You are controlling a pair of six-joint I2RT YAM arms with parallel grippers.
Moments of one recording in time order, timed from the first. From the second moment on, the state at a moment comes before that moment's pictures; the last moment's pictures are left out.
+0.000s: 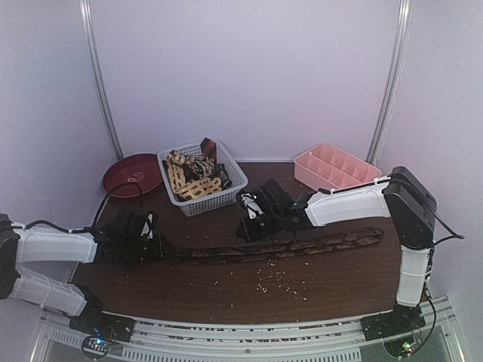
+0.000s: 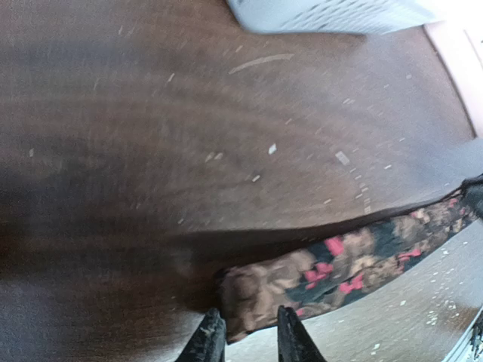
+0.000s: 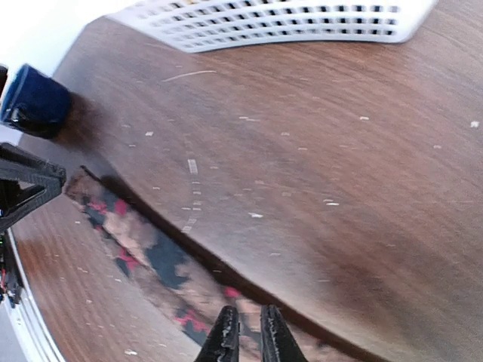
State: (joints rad) left arm -0.58 1.21 0.42 -0.03 0.05 -0.69; right arm 0.90 1.96 1.29 -0.13 -0.10 0.44
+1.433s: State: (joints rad) left arm -0.60 1.27 0.45 -0.07 -0.03 -0.69; right arm 1.10 2.13 1.40 0.15 0.03 0.76
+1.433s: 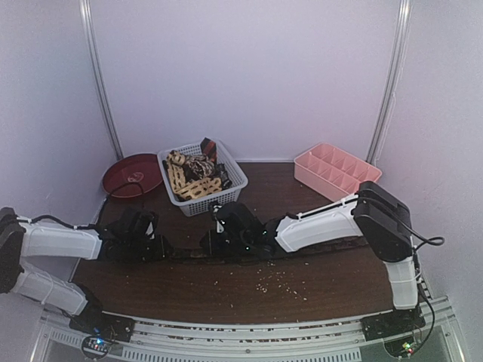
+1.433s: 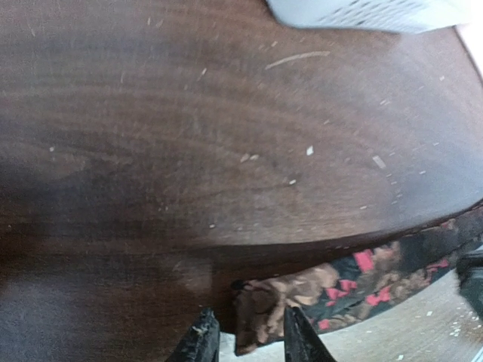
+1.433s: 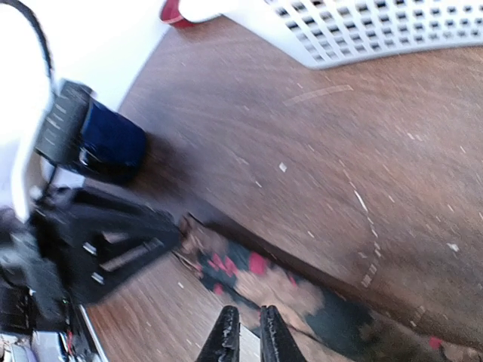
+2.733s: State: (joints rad) left arm -0.60 1.26 0.46 0.03 0.09 -0.66; right arm 1.12 2.32 1.52 0.18 0.03 0.79
